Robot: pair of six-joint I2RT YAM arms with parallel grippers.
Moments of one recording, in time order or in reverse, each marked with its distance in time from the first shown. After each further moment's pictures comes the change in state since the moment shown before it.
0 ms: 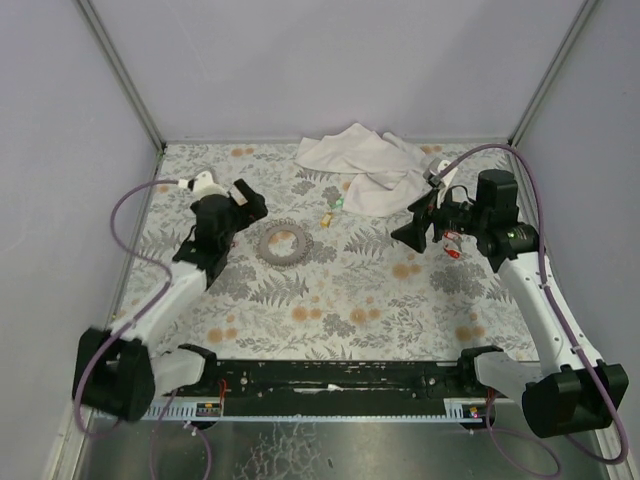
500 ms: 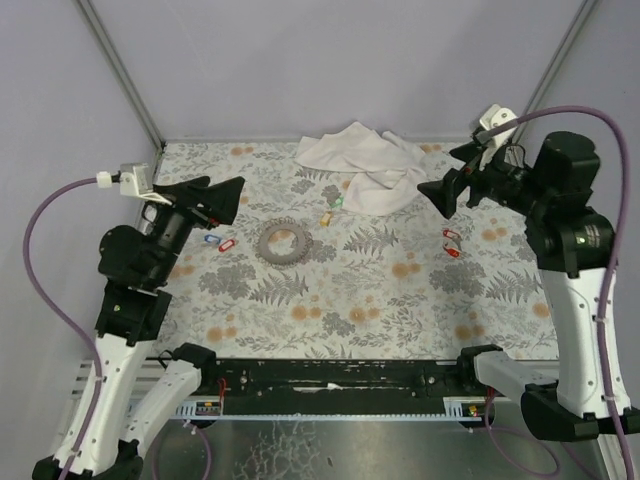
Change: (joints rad) left arm 0.011 -0.565 0.201 -0.159 0.348 0.073; right arm -0.009 -0.003 0.536 -0.307 0.241 -0.014
